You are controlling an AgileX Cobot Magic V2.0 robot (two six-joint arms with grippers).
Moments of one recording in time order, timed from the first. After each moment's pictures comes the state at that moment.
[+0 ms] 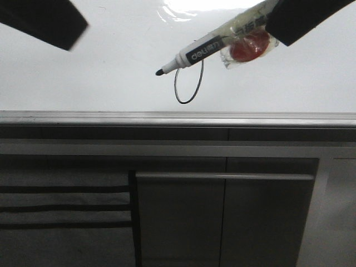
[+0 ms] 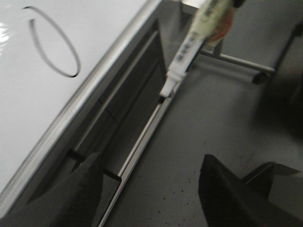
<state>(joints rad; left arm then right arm) -0.79 1.04 -0.90 -0.20 0.66 0.55 0.44 1.20 -1.12 0.47 1.03 -1.27</state>
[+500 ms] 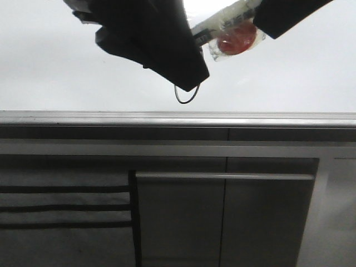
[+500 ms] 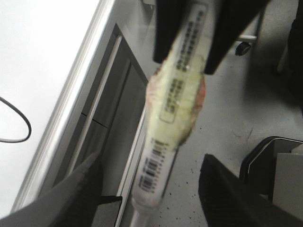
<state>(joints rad) -0.88 1.38 -1.11 -0.20 0.63 0.66 0.47 1.20 -1.12 0.48 0.98 -1.37</state>
